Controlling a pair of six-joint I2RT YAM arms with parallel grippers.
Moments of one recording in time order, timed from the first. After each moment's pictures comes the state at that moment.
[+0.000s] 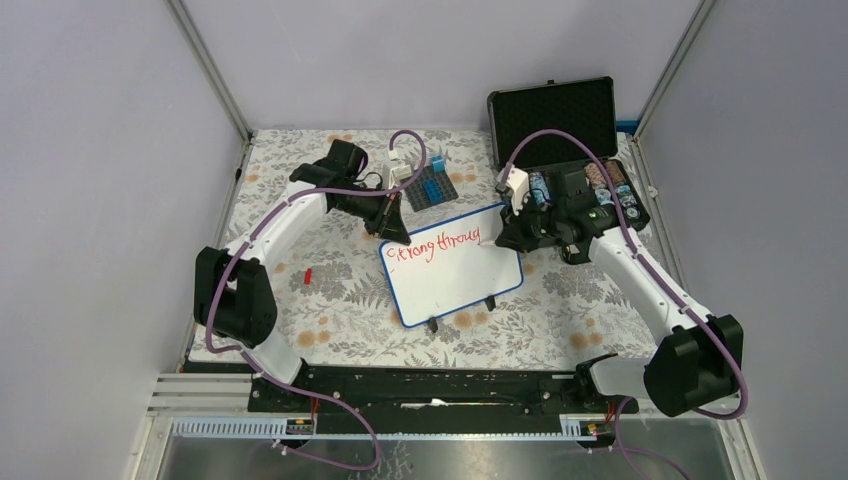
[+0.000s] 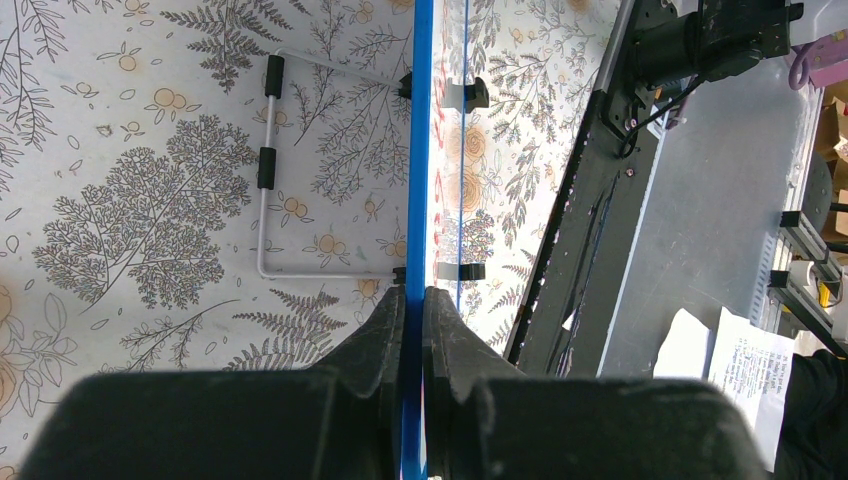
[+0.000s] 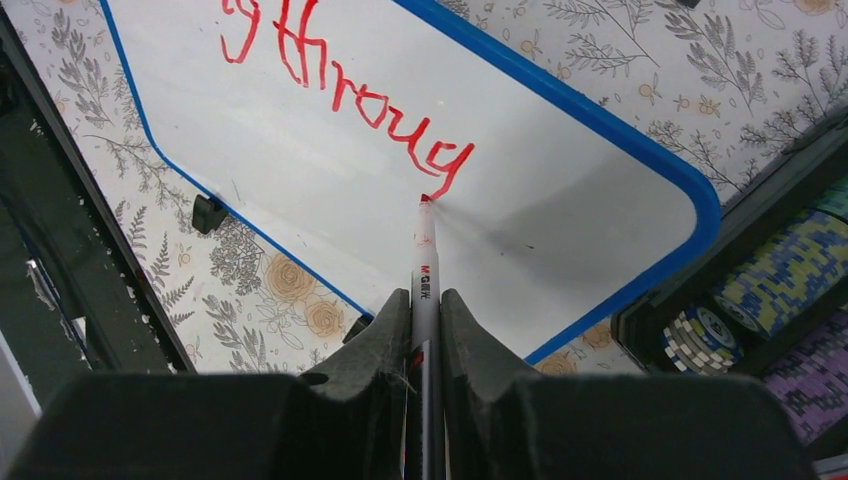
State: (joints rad) left arm -0.35 1.64 1.39 -0.84 0.92 0.31; right arm 0.32 1.29 1.07 -0.61 -0.59 -0.39
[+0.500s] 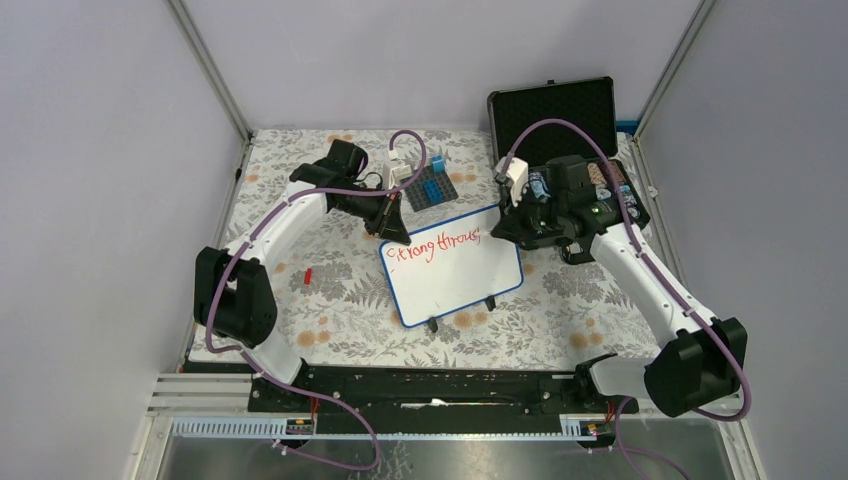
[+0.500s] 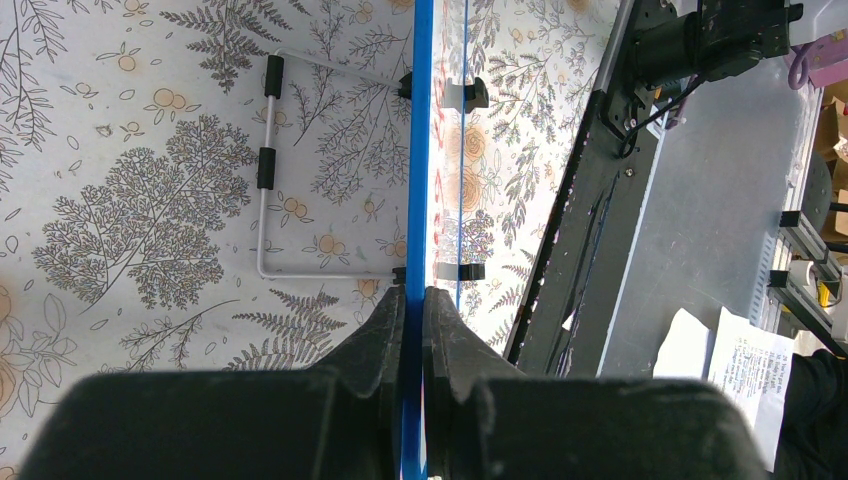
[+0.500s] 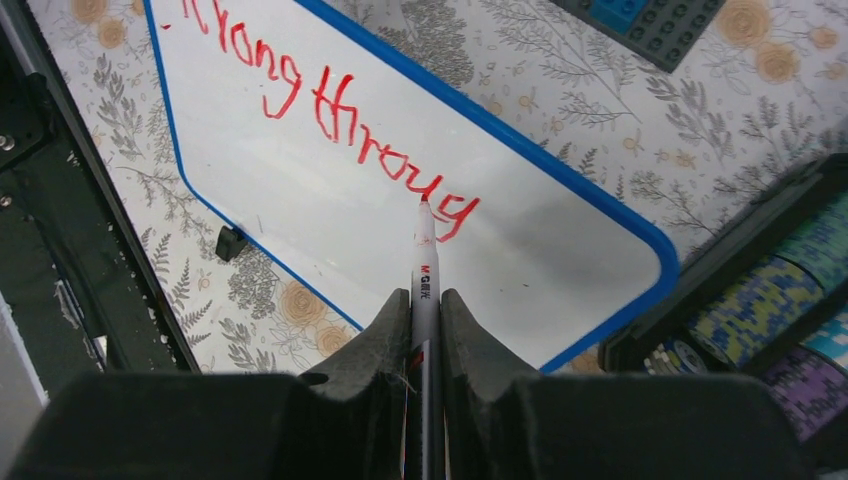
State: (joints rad) left arm -0.35 1.65 1.39 -0.84 0.92 0.31; right arm 0.34 1.29 1.13 -0.62 -0.61 -0.37
